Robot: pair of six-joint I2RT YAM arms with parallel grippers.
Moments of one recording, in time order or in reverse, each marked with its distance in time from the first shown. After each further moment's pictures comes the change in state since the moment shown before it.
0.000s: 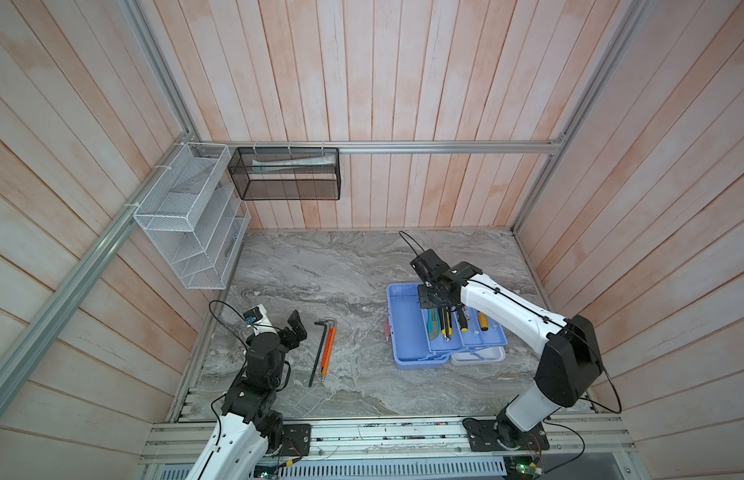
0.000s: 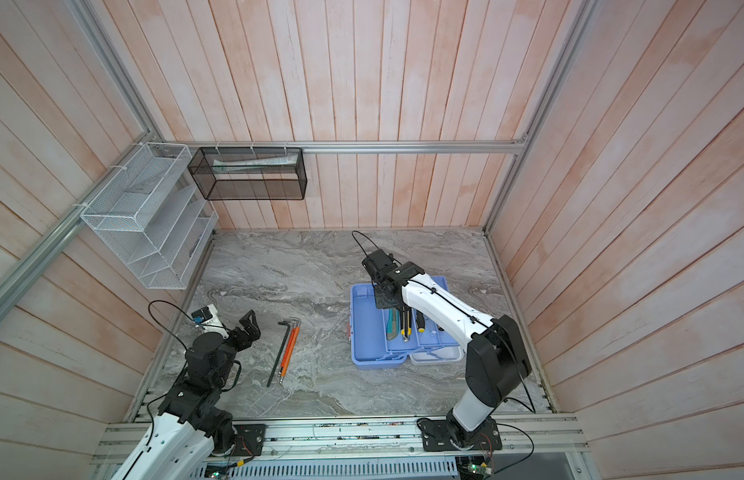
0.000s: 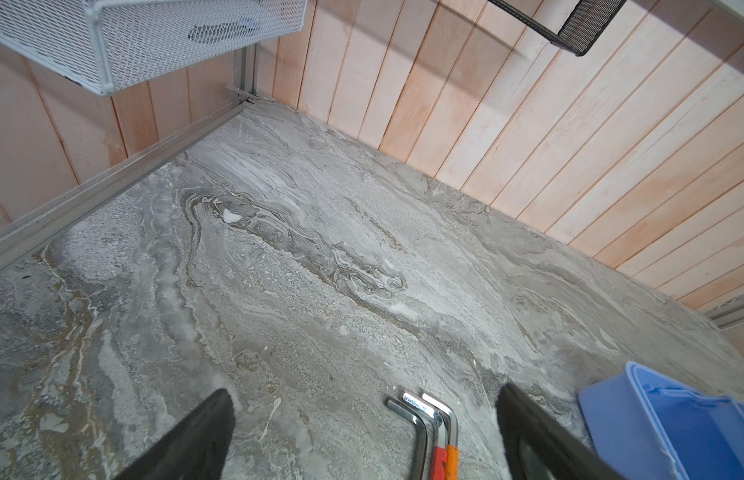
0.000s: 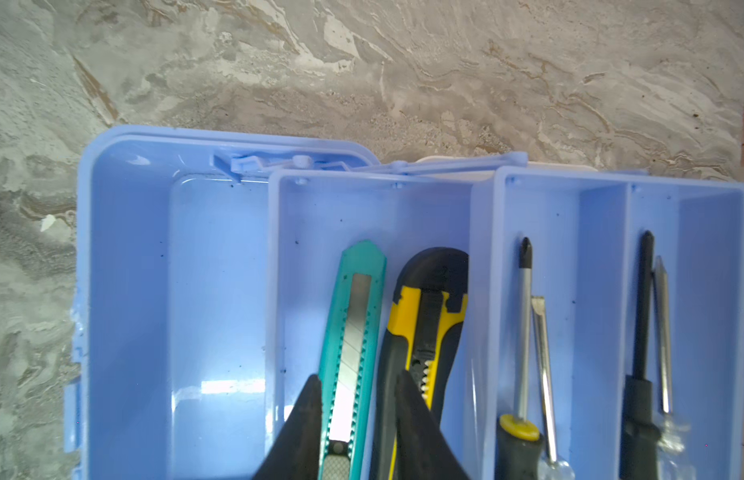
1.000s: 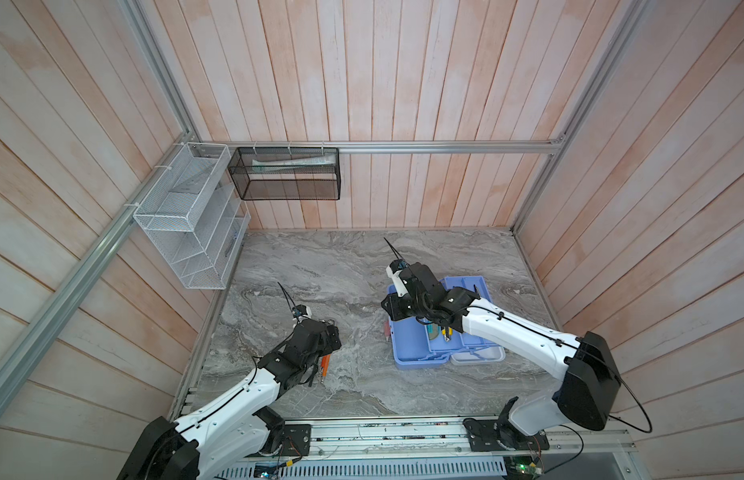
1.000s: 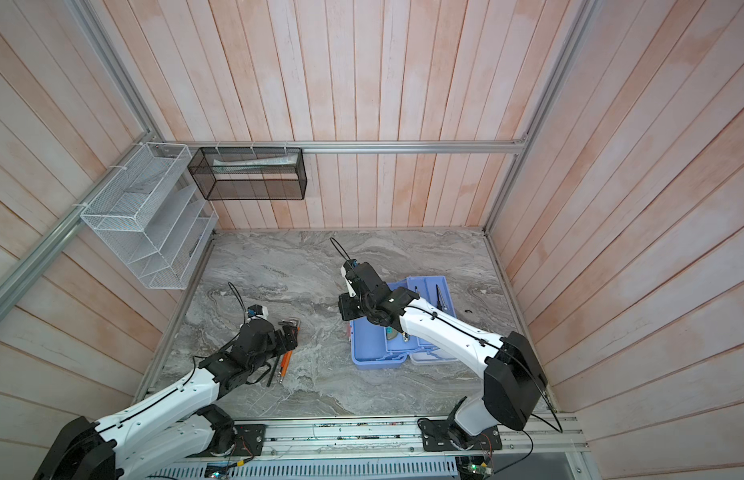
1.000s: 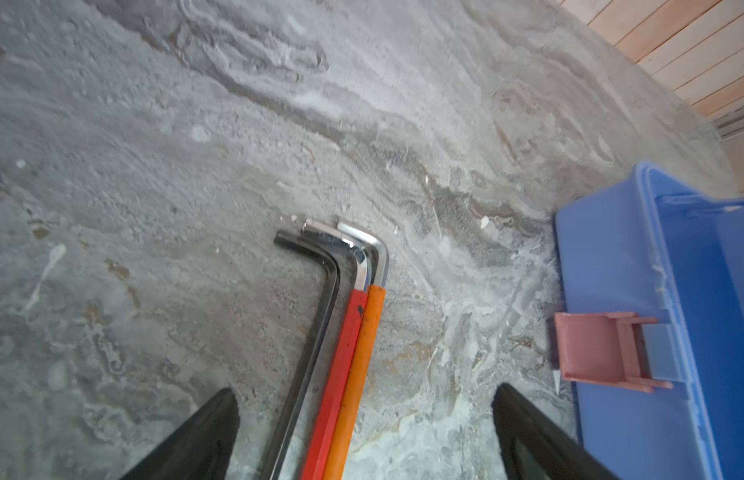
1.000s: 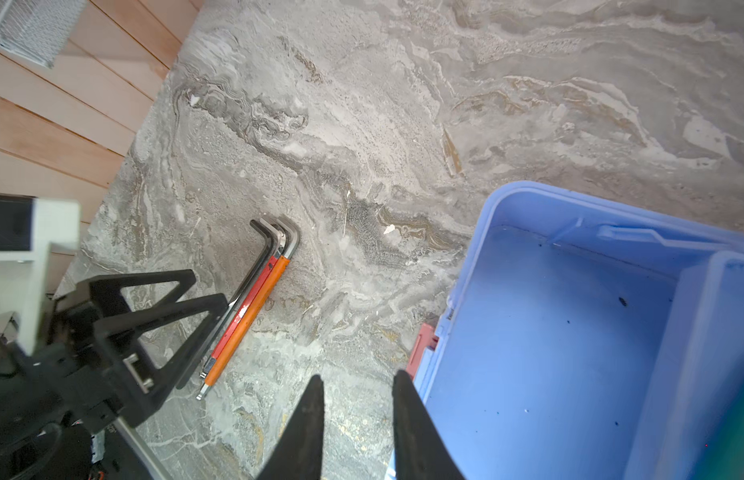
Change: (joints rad) left arm -0.308 0.530 0.112 -0.019 0.116 -0.274; right arm 0.177 -0.173 -0.211 0.497 -0.354 -0.002
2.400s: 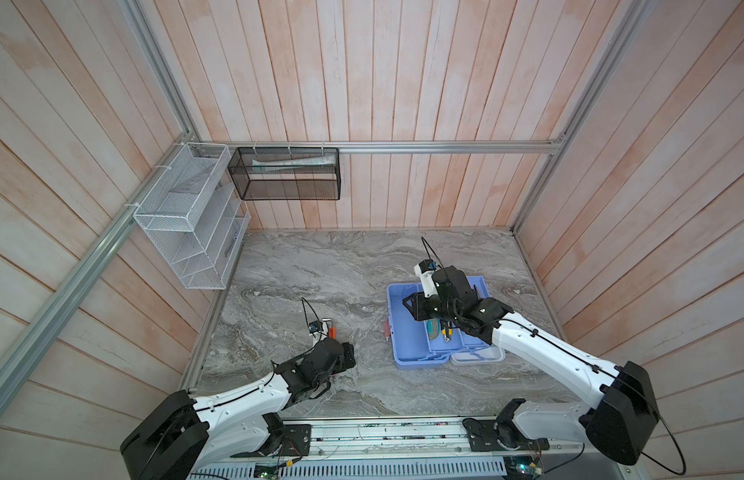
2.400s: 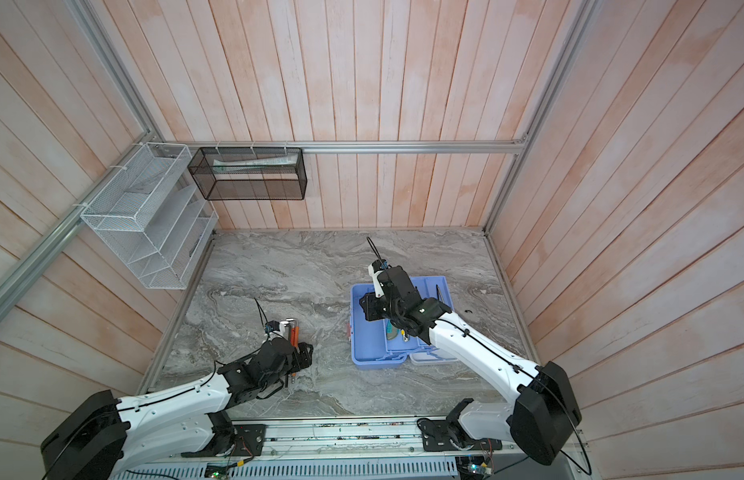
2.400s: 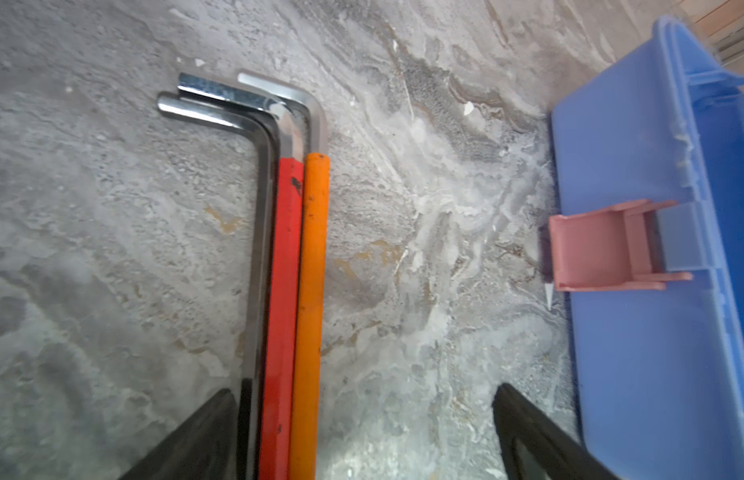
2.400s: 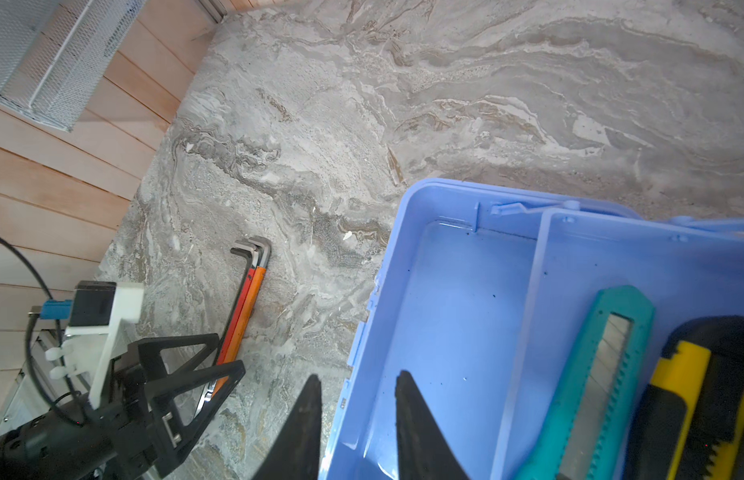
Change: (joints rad) left arm -0.238 0.080 -0.079 0.130 -0.045 -0.163; right arm -0.130 -0.176 -0.169 0.055 -0.049 -0.004
